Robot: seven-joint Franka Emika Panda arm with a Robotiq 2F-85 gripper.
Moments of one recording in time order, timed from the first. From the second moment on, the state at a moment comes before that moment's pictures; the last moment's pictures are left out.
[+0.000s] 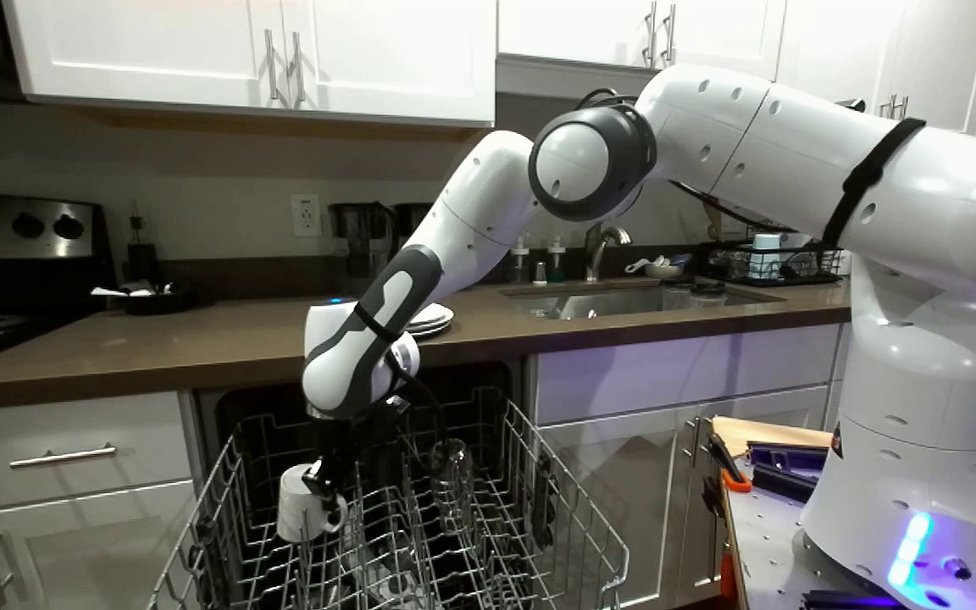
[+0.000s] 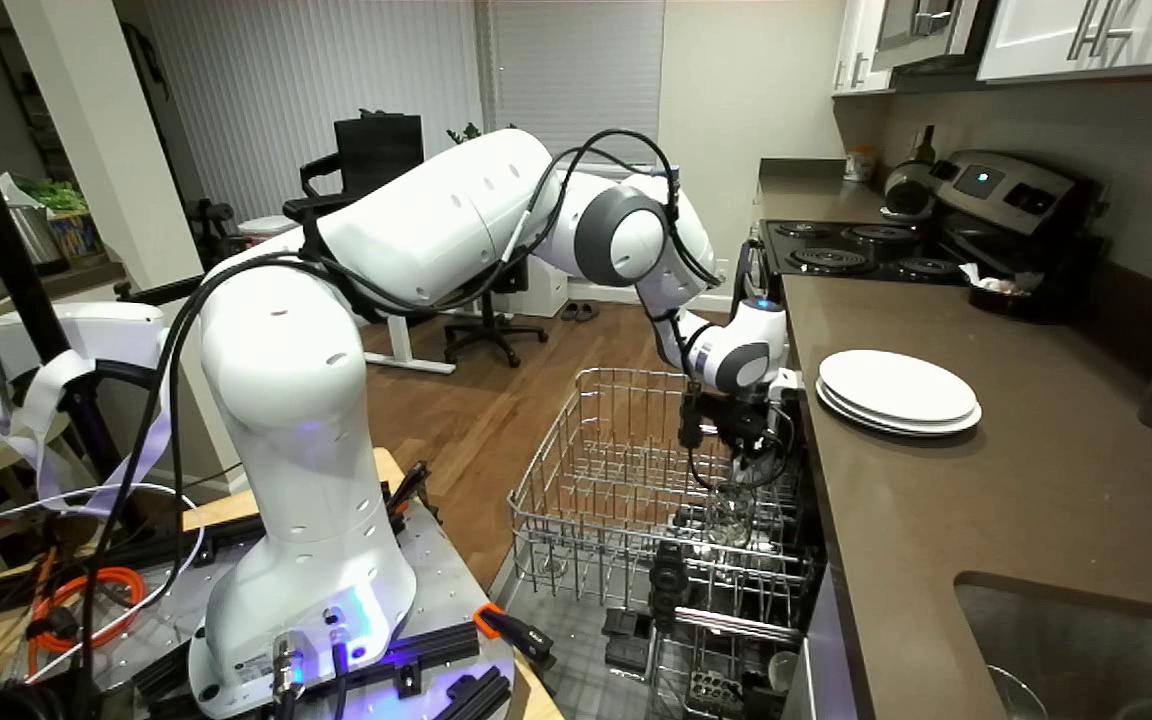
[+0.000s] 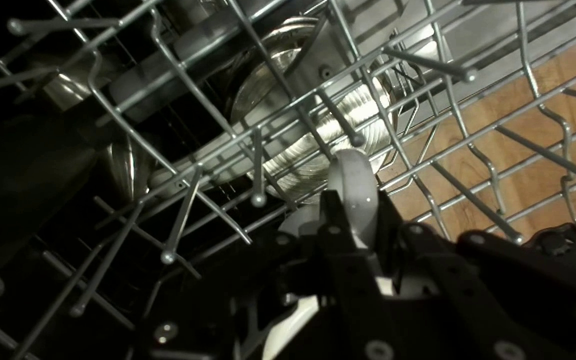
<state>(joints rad) -0.02 1.15 0.03 -1.35 0.00 2.58 -0.13</state>
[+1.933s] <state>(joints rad) 0.10 0.88 -0.03 -1.56 -0.02 2.50 -0.03</state>
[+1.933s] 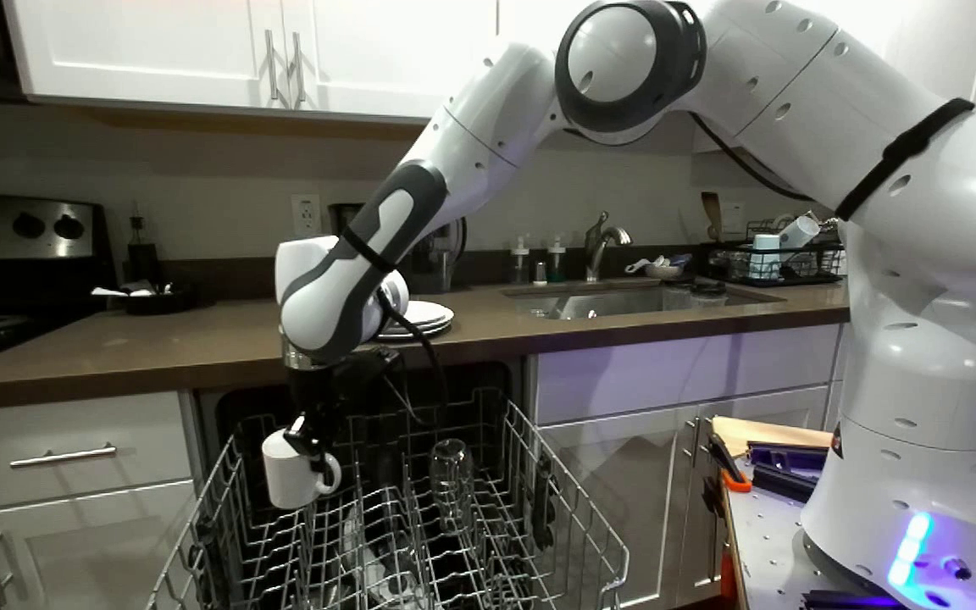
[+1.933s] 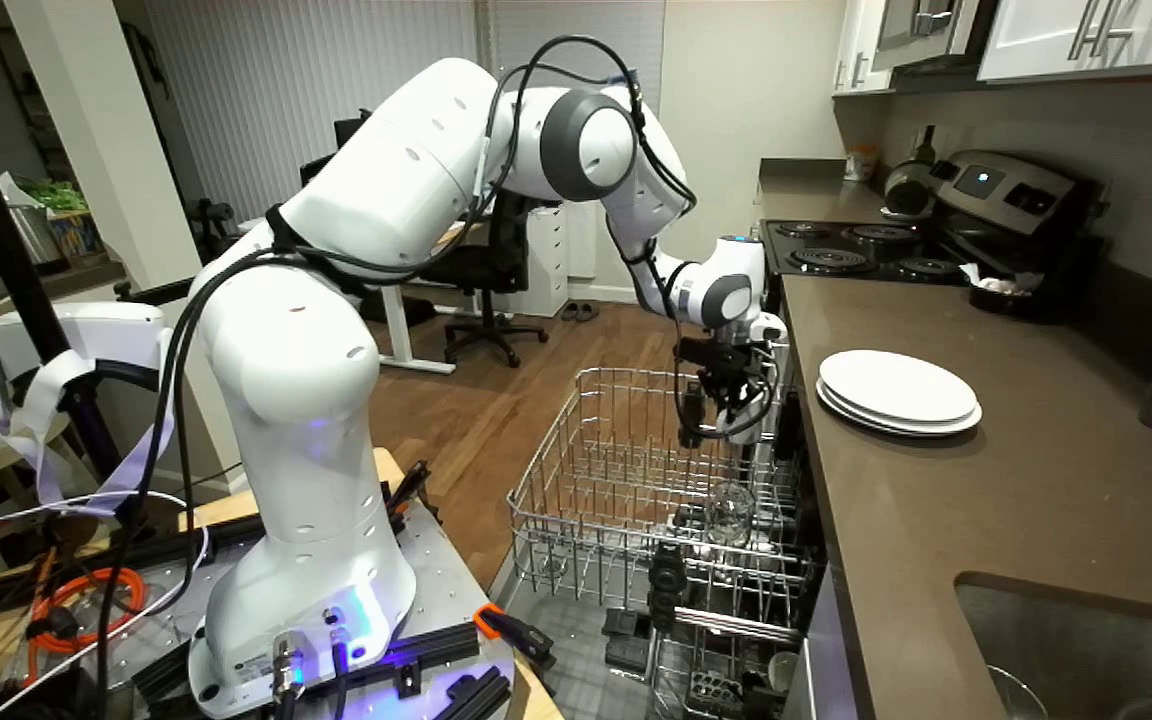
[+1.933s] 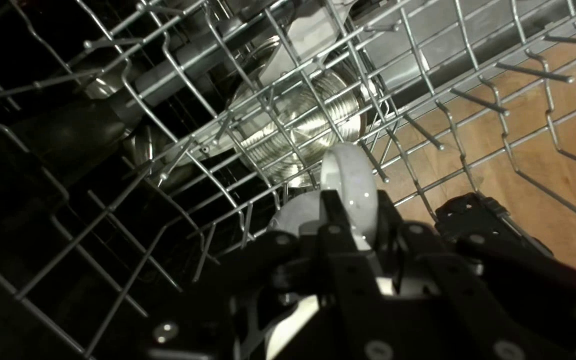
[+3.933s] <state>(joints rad) 0.12 0.31 0.11 -2.57 0.06 2.98 0.00</state>
